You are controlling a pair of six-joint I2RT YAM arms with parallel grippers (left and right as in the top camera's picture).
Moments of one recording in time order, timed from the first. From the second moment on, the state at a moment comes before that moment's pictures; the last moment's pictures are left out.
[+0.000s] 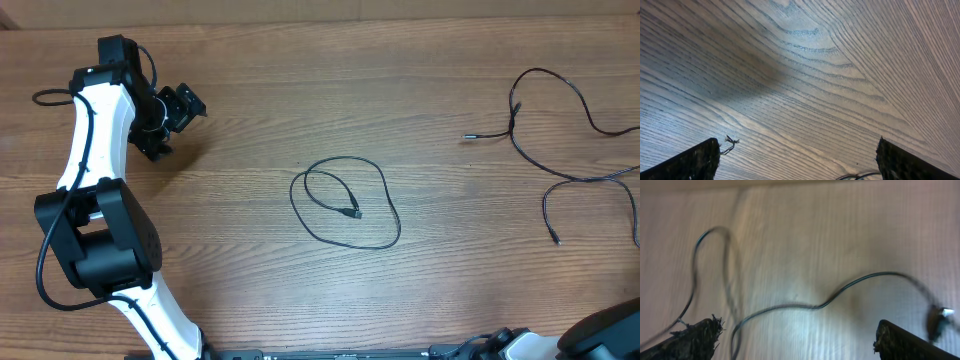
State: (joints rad) left arm 0.20 2.05 1.74 -1.06 0.26 -0.57; right arm -0.94 1.53 1.26 -0.72 0.13 0.57
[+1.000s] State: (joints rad) left arm 0.20 2.05 1.74 -1.06 0.26 -0.57; right arm -0.21 1.30 1.26 -0.94 -0.48 0.12
